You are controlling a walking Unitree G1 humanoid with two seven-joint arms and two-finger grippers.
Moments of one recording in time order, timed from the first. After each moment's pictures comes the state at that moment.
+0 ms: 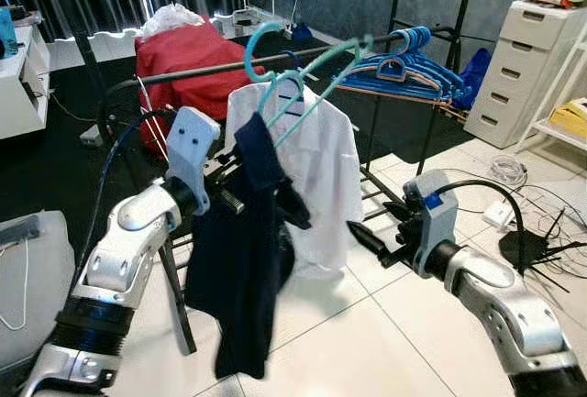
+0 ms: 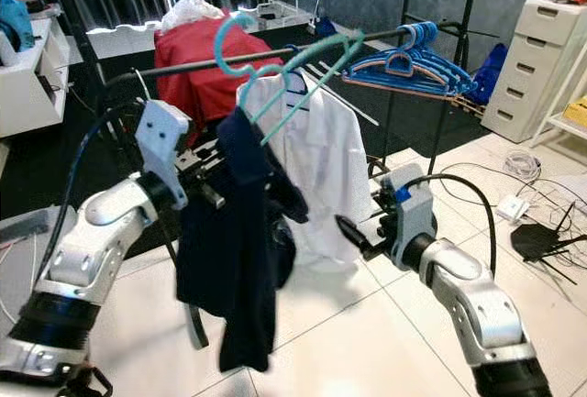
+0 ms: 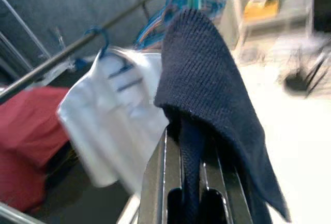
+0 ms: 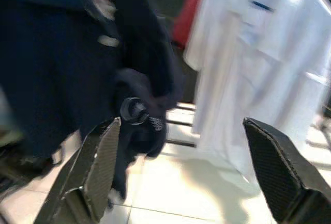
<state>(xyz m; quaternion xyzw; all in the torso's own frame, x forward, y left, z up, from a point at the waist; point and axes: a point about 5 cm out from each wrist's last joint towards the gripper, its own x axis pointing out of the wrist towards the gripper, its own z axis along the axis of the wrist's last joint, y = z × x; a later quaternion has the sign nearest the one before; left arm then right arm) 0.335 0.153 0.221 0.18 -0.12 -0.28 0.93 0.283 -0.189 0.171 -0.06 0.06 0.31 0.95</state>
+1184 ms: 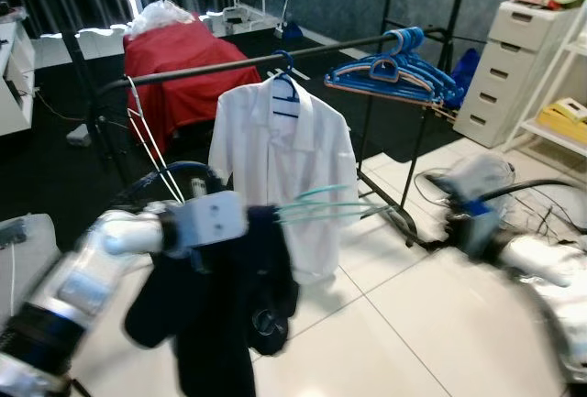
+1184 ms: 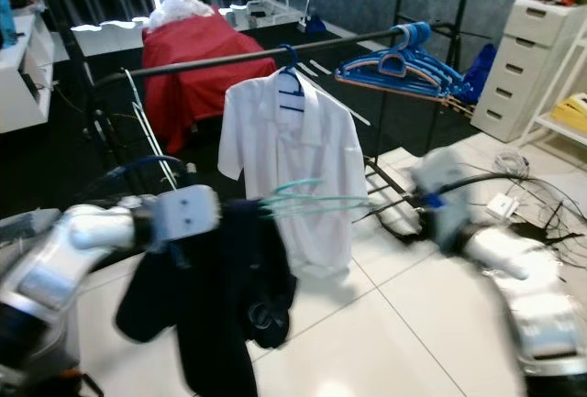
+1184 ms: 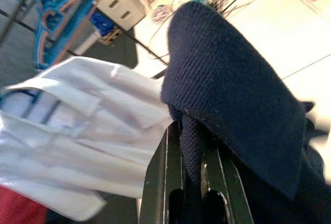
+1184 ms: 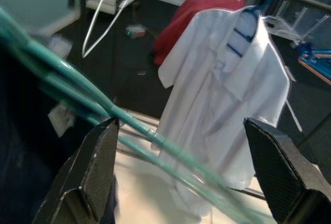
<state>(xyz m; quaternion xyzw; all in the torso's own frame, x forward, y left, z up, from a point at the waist) 0.298 0.138 0.195 0.36 -0.10 -0.48 0.80 0.279 -0.191 0.202 -0.15 -0.01 0.30 0.94</state>
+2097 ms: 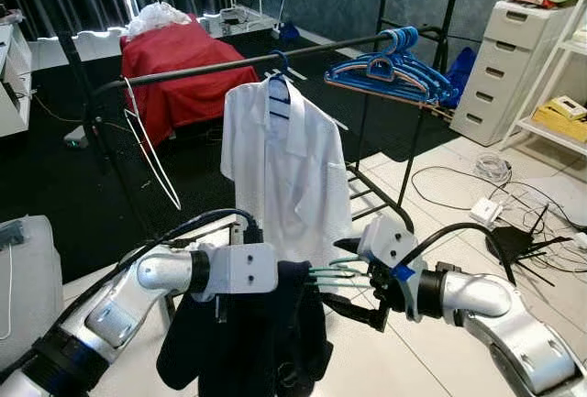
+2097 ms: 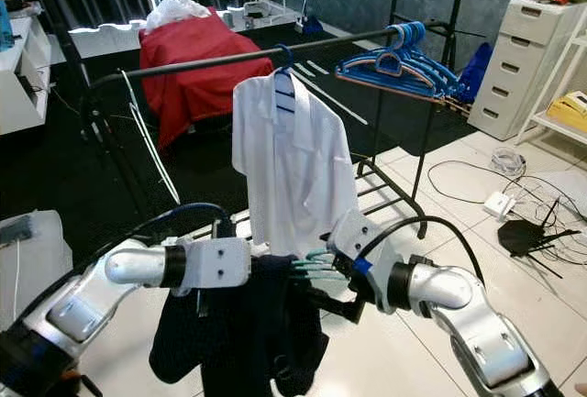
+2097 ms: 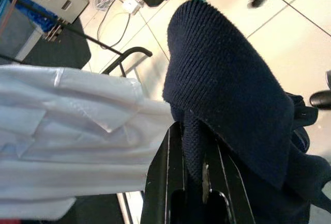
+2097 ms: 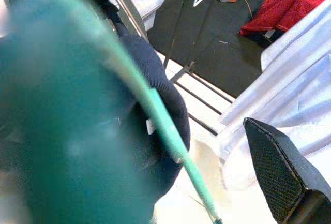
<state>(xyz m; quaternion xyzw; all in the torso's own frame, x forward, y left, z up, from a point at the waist) 0.281 0.114 0.163 0.42 -0.04 -0.55 0.72 0.254 -0.150 0.170 -0.21 0.07 0.48 0.85</state>
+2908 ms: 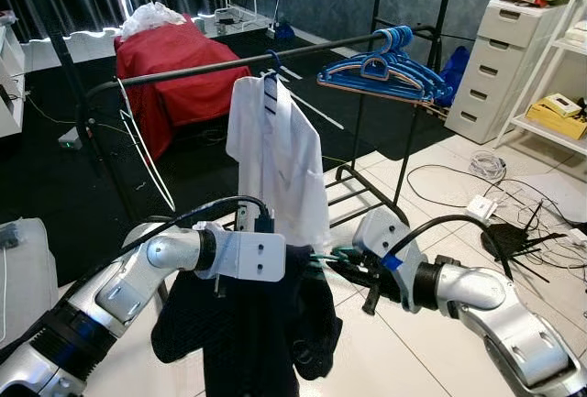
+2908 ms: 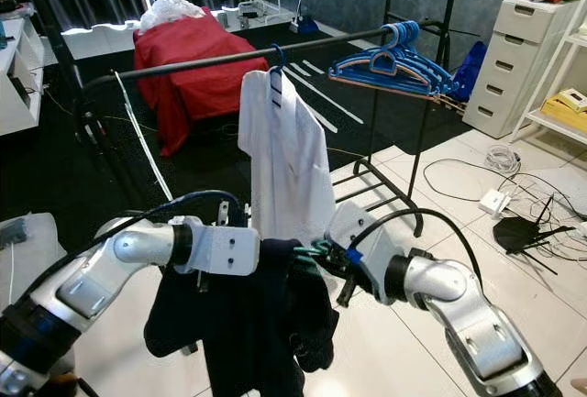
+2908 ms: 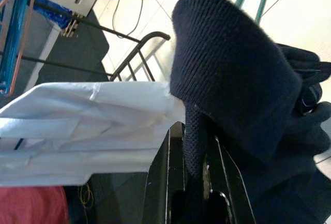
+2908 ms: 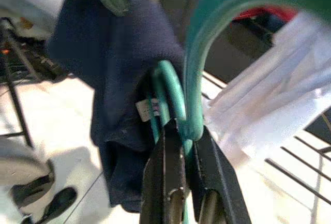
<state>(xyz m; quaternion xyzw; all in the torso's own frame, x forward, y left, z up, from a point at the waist) 0.298 0.115 0.178 0.49 -0.05 -0.51 0.70 0.258 -0.149 0.164 -0.23 0.10 0.45 0.85</state>
